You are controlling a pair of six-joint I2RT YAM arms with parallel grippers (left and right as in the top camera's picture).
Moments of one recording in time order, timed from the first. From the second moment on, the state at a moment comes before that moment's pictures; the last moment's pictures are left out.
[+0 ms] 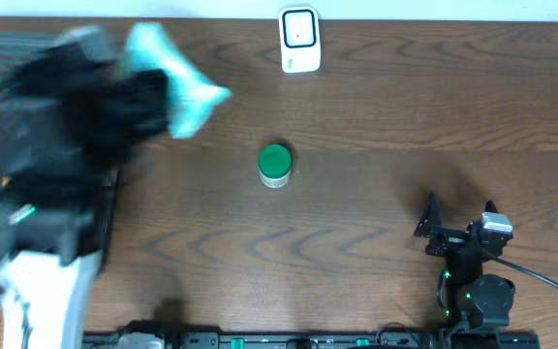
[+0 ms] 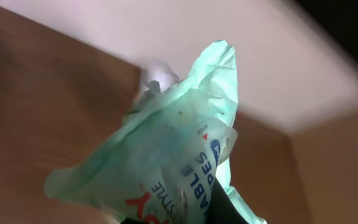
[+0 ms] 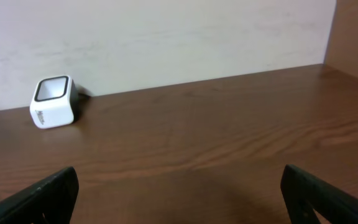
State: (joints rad) left arm -0.15 1.20 1.53 -0.81 0.25 -0.59; right arm 0.00 0.01 0.01 -0.06 0.11 0.14
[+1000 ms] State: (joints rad) left arm -0.70 2.07 1.52 -0.58 -0.05 -0.54; right arm 0.00 0.01 0.01 -0.06 0.11 0.14
